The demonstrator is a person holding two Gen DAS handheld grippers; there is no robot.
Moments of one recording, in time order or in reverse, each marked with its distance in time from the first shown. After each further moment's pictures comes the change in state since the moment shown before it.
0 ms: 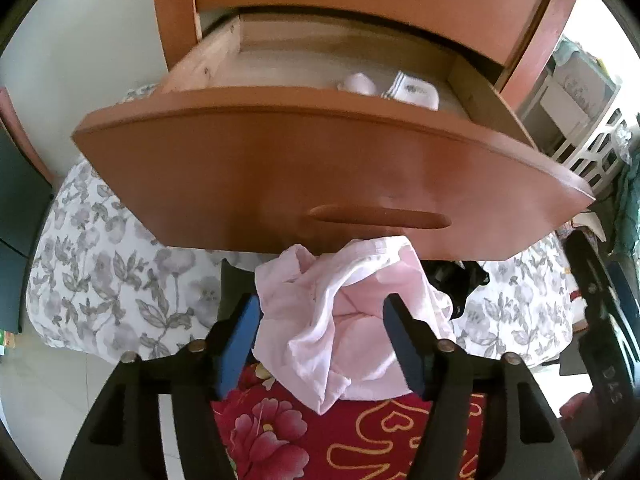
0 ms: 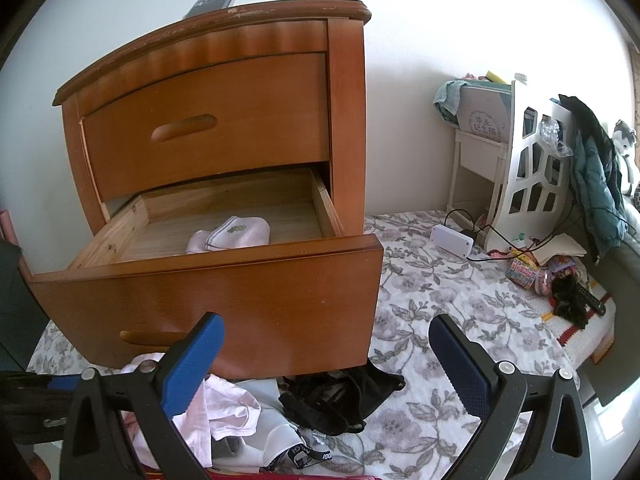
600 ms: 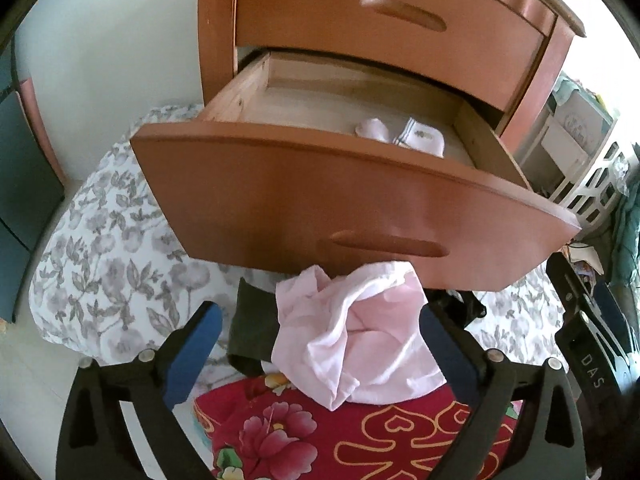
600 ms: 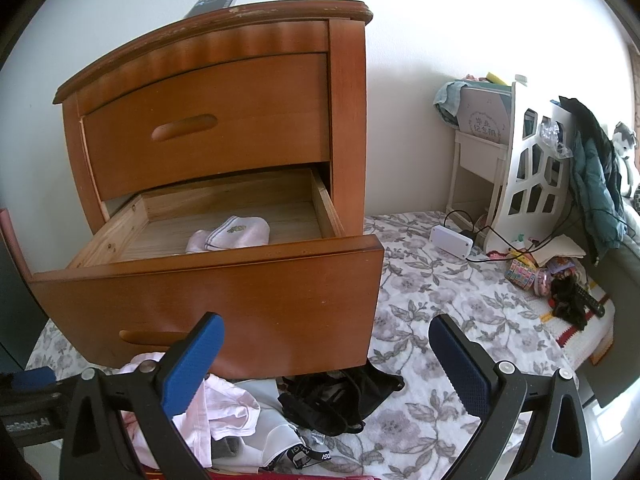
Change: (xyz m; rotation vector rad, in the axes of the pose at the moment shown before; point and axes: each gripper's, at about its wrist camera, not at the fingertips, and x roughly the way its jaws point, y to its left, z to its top) left arm -0.023 0.011 -0.011 -0.064 -0.151 0.007; right arm -0.001 -0.001 0.000 -0.002 -0.001 -0.001
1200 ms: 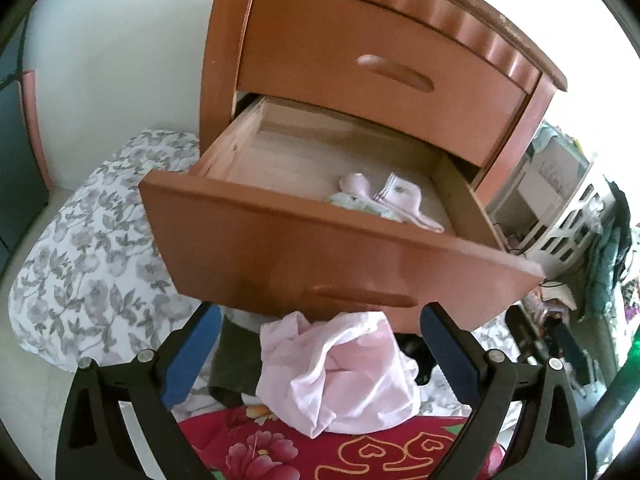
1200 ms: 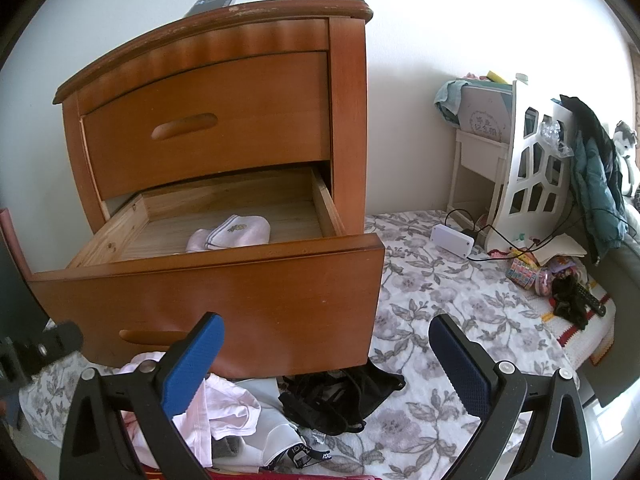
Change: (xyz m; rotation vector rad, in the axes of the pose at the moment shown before) left arm -0.021 0.008 0.016 -0.057 -0.132 -0.109; right arm 0.000 0.000 0.000 -0.001 0.001 0.000
